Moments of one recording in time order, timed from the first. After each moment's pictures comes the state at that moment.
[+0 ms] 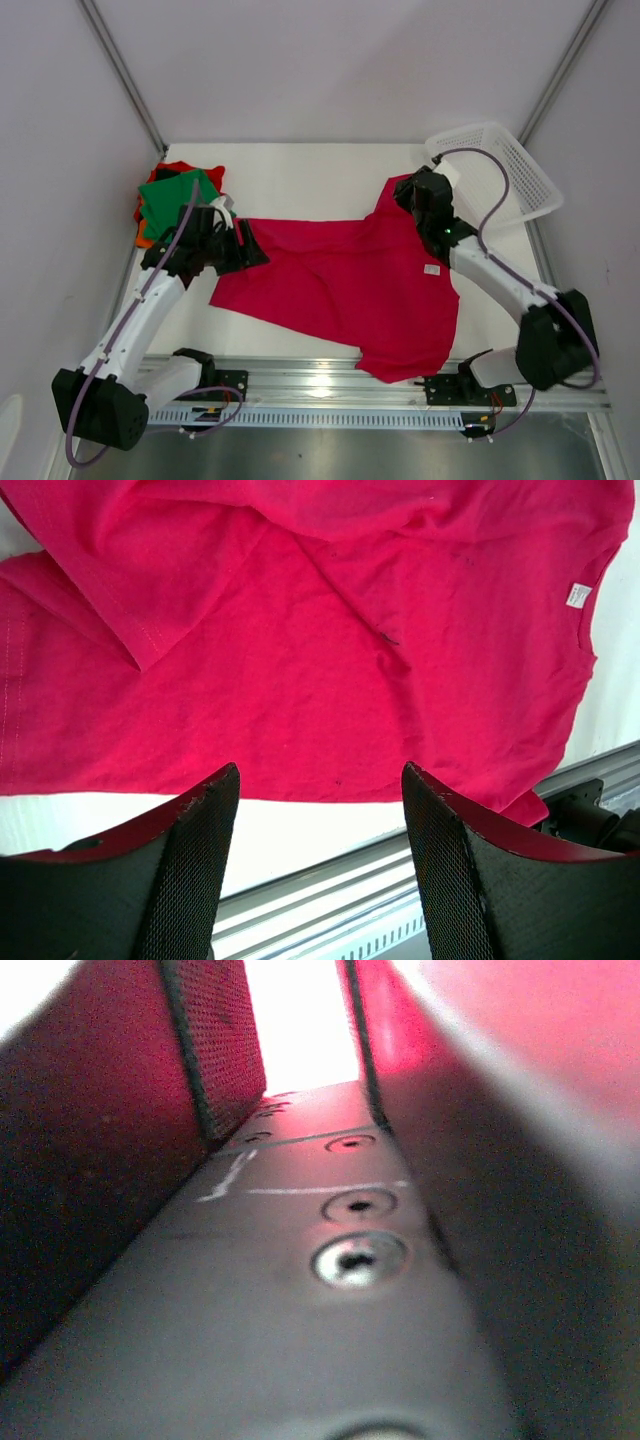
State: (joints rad) left arm -0.21 1.03 0.90 -0.74 0.30 -0.47; right arm 0.43 1.48 1.03 0.13 0.39 0.78
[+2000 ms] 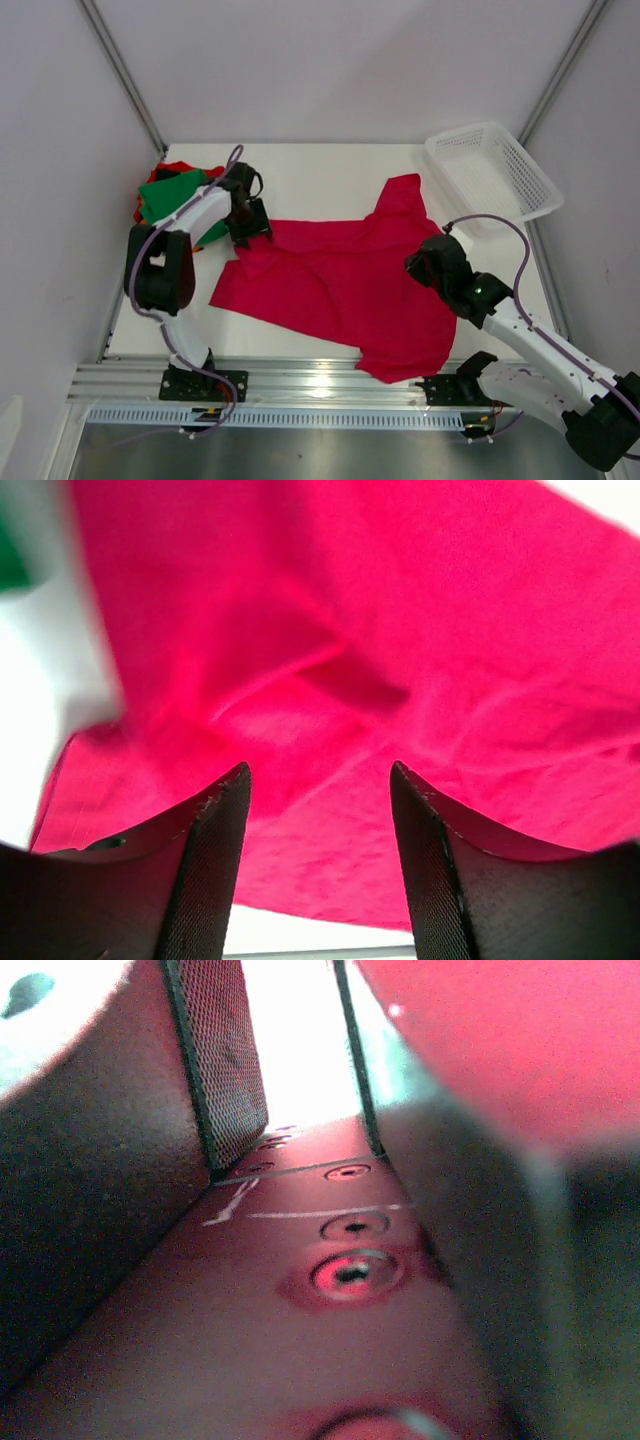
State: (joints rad) left arm -0.21 1.86 1.39 -0.85 0.06 -0.54; right arm 0.64 0.92 0.73 -0.50 0.41 1.05
